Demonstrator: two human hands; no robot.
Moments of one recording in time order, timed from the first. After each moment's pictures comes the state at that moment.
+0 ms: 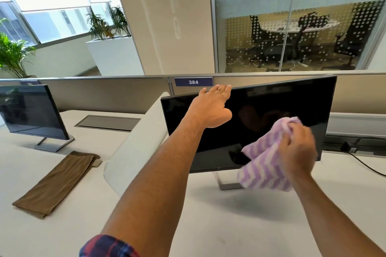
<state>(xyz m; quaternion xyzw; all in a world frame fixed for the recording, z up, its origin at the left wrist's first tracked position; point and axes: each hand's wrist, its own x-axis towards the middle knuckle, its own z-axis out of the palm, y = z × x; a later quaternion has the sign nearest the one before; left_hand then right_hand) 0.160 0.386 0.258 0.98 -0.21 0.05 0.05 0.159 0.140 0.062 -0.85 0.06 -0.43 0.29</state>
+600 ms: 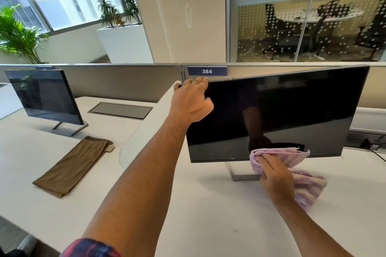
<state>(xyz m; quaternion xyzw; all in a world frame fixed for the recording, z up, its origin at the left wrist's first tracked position) 0.139 0.467 0.242 0.98 -0.08 0.15 0.06 0.111 0.206 -0.040 -0.91 -0.15 -0.34 0.19</state>
